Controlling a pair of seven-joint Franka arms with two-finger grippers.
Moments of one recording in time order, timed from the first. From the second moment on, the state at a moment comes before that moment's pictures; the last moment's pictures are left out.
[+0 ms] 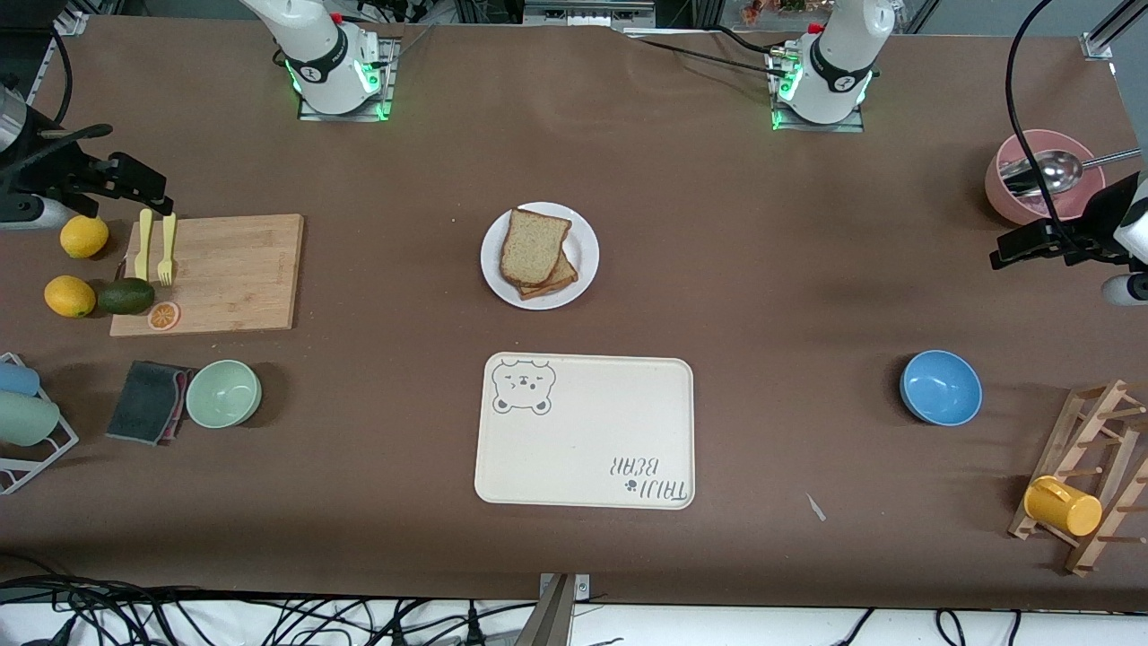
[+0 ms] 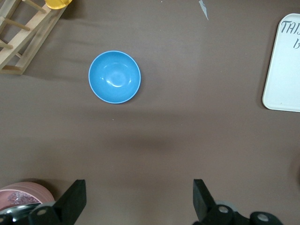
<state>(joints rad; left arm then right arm) 0.03 0.13 0.06 -1.54 -0.04 1.56 0.00 0.03 -0.06 -0.05 -1.74 0.01 1.64 -0.06</state>
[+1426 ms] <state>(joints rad) -0.01 0.14 0.05 -1.65 -0.04 1.72 0.00 0.01 -0.04 -0.06 -1.73 0.00 1.68 -0.05</state>
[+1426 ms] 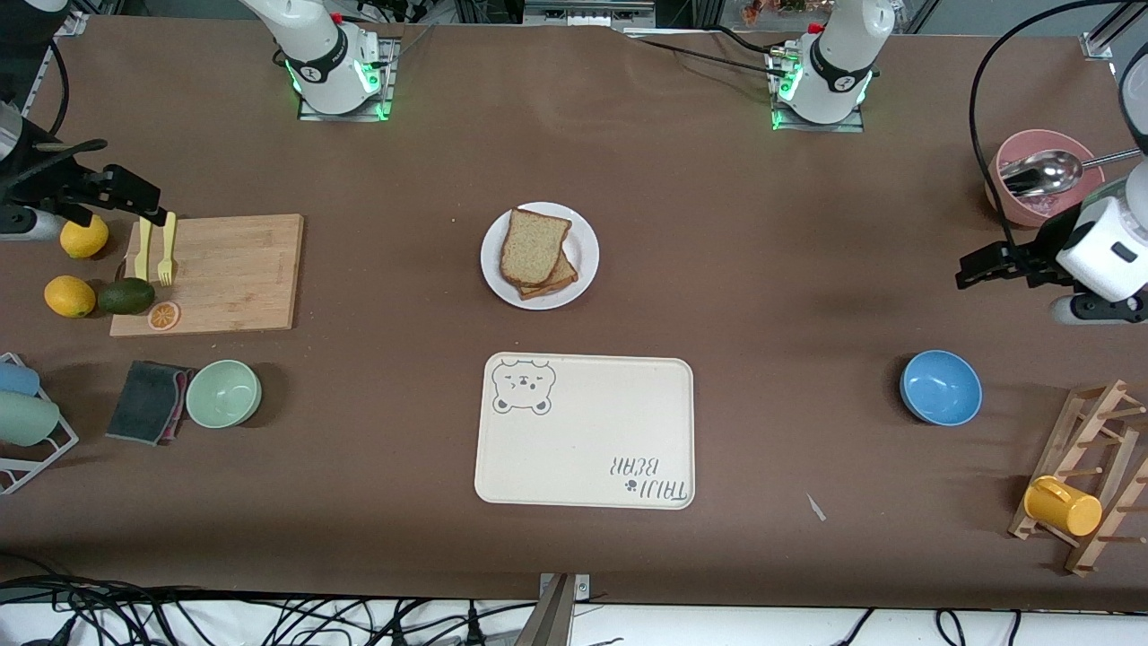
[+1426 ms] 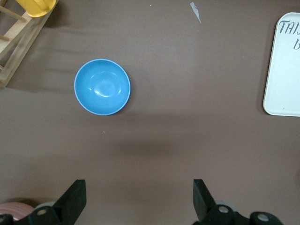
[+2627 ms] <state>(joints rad) -0.09 0.27 -0.02 -1.93 -0.20 2.07 0.01 0.00 0.03 -0.10 -1.60 0.01 1.62 -0.04</state>
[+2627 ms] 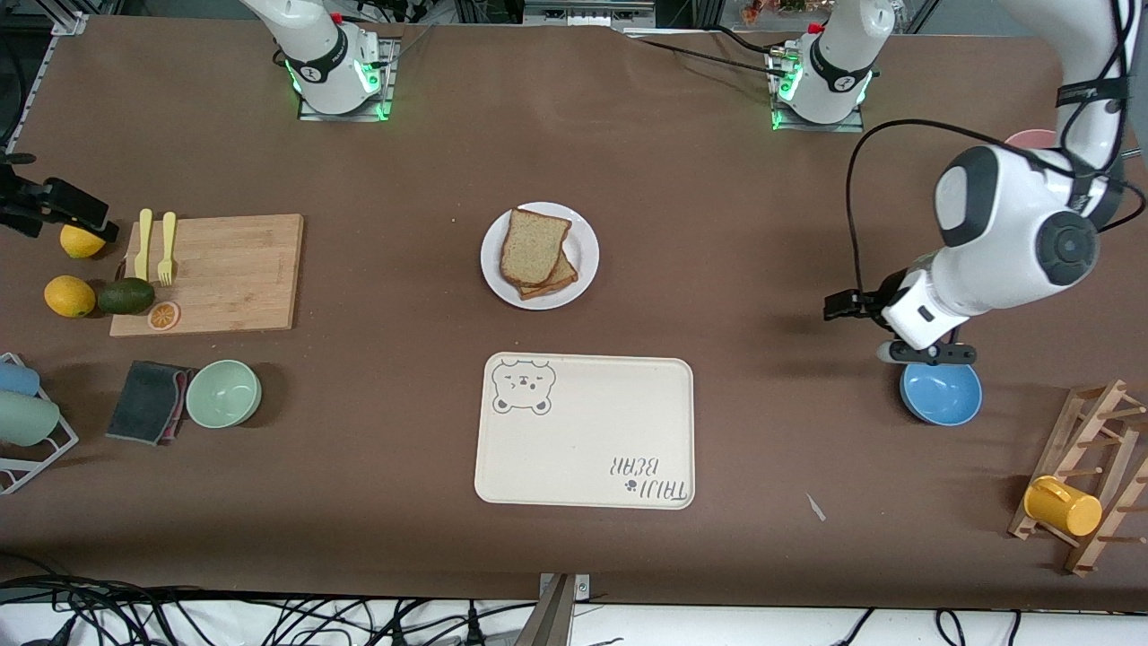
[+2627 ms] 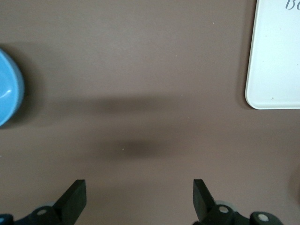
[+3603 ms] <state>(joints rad) -0.20 0.36 -0.08 -2.04 -0.81 2.18 0.19 0.00 0.00 -0.12 -1.58 0.01 1.53 -0.04</state>
